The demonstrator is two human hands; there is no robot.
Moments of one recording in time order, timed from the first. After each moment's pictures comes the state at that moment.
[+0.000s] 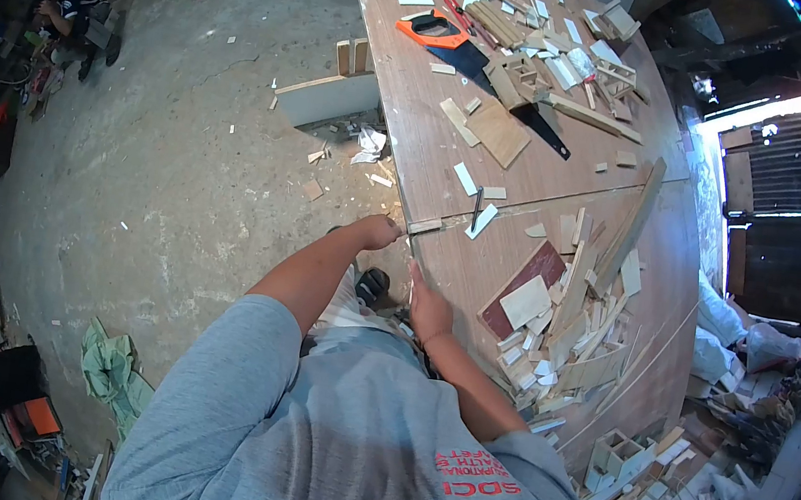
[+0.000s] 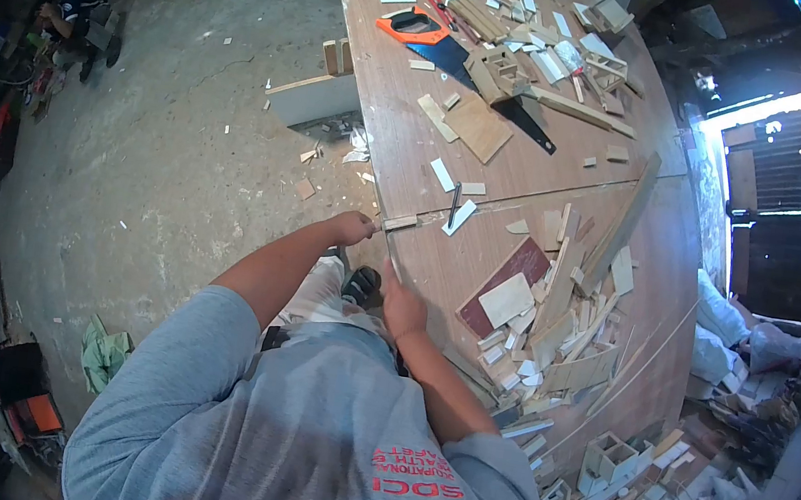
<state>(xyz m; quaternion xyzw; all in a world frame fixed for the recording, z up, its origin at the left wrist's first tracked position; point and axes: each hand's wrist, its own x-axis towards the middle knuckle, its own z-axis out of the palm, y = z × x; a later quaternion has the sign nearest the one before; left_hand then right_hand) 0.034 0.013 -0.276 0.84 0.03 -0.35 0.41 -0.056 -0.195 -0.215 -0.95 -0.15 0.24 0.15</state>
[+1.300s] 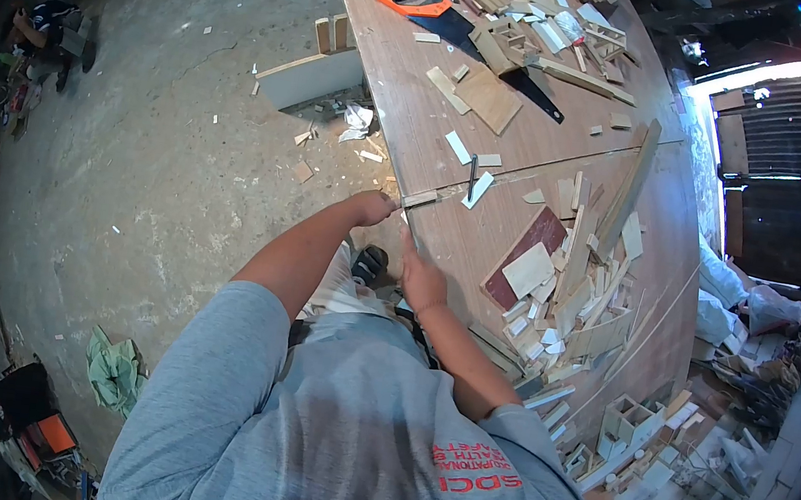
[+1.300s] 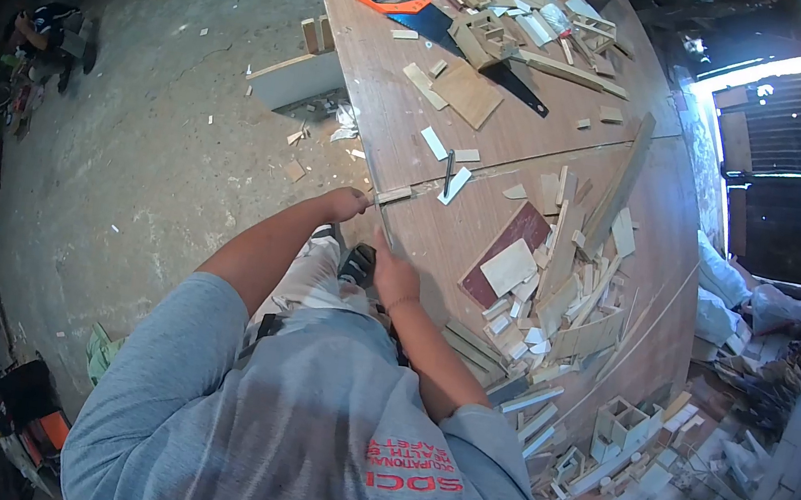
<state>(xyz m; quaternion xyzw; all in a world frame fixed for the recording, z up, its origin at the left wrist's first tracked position) 0.039 0.014 -0.272 0.84 0.00 -0.38 0.40 -0.056 -0.178 -0.221 -0.95 -0.12 0.24 0.16</state>
